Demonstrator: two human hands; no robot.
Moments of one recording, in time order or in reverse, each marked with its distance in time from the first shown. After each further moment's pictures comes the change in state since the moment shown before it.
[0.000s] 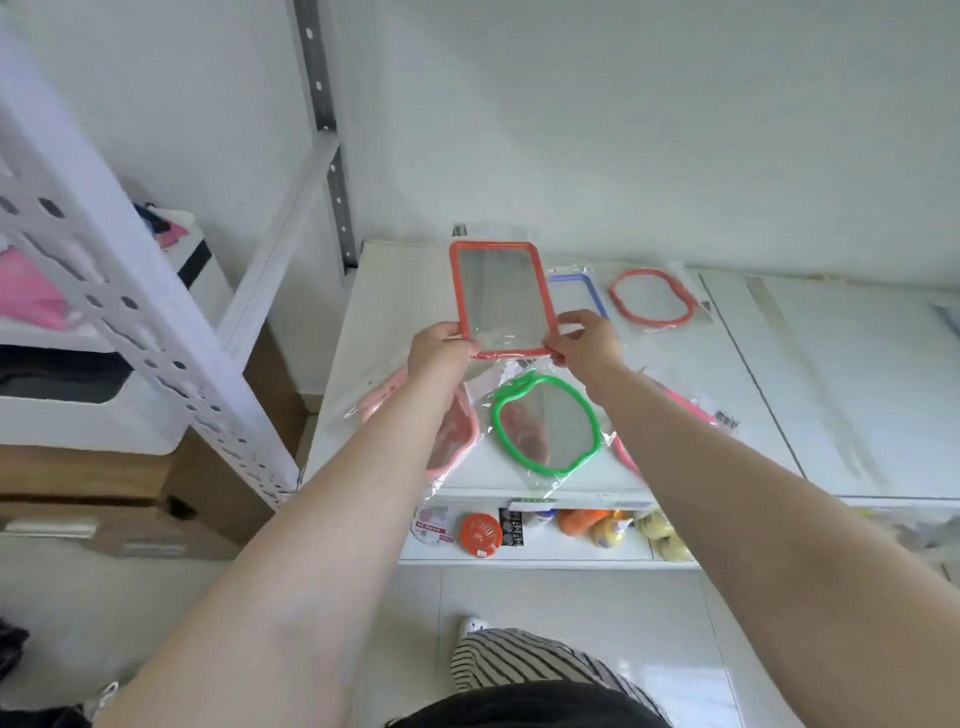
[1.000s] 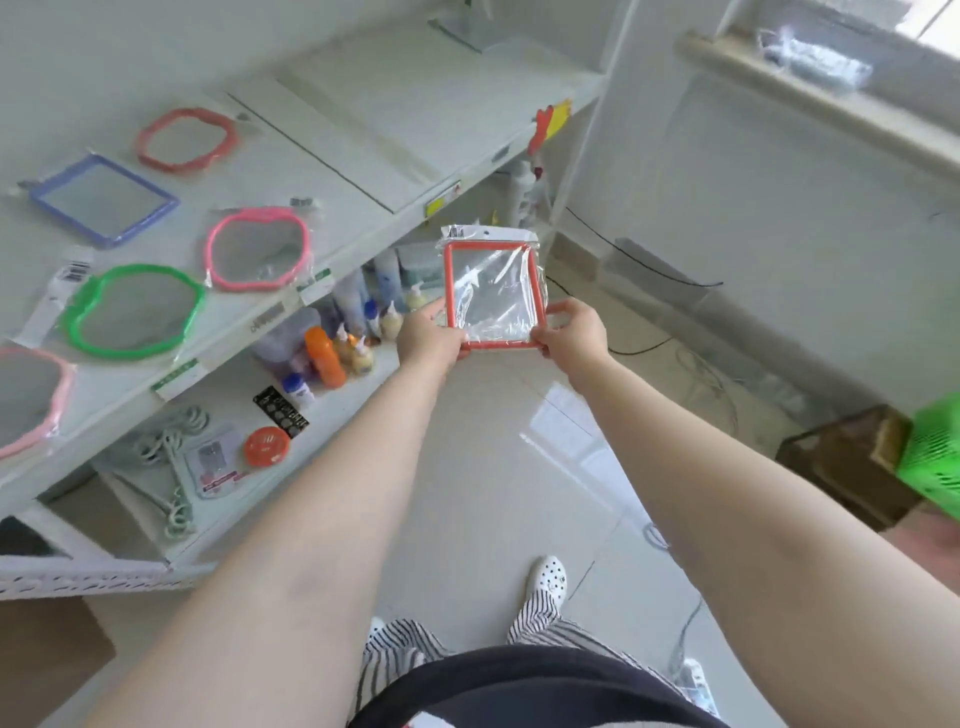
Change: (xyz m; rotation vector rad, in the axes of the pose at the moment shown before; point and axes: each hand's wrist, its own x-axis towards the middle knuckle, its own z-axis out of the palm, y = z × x) left_hand -0.362 -0.166 0.243 0.416 -0.760 0.071; right_hand -0.390 0.272 -0.278 0.169 0.657 0.566
